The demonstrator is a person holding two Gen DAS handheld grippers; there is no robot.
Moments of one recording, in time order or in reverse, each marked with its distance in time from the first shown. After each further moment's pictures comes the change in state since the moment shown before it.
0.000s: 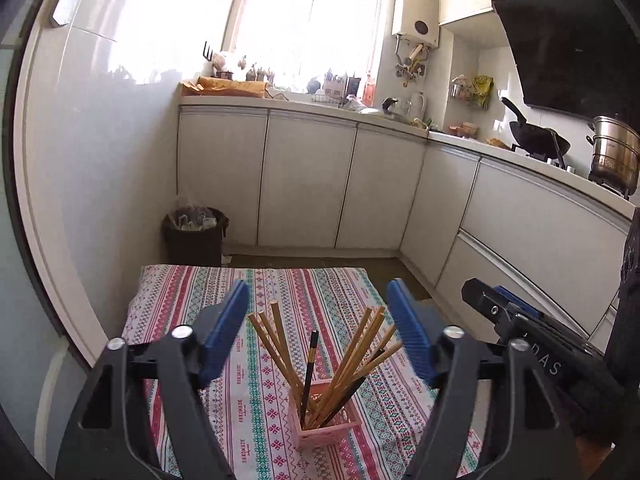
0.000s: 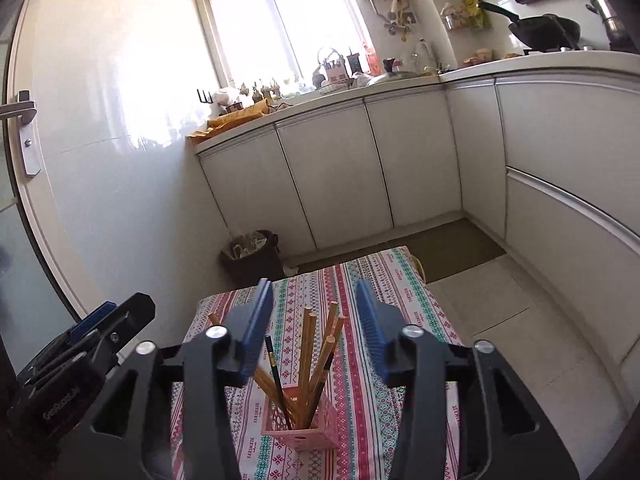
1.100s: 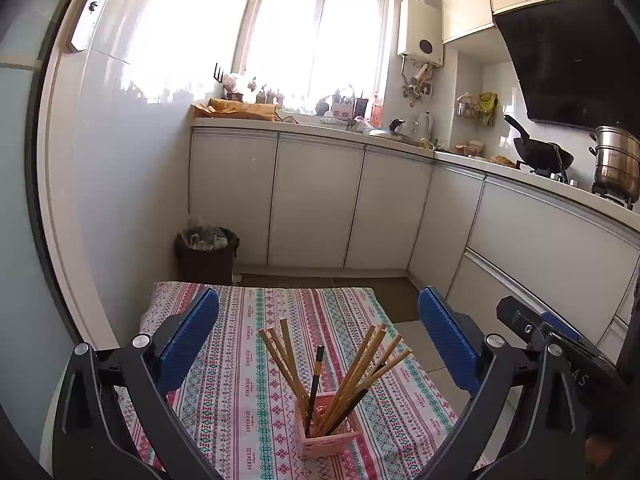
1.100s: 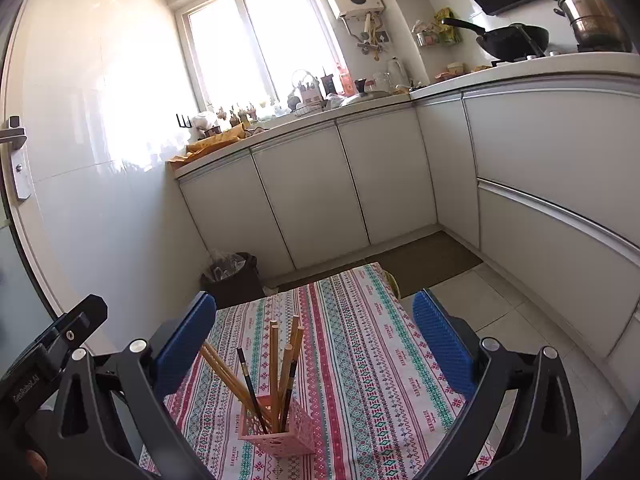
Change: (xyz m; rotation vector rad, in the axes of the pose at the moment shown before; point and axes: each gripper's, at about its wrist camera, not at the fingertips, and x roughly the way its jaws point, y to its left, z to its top) left arm -0.016 -0.005 0.005 0.009 -0.059 0.045; right arm -0.023 -0.026 0.002 0.029 -0.070 -0.068
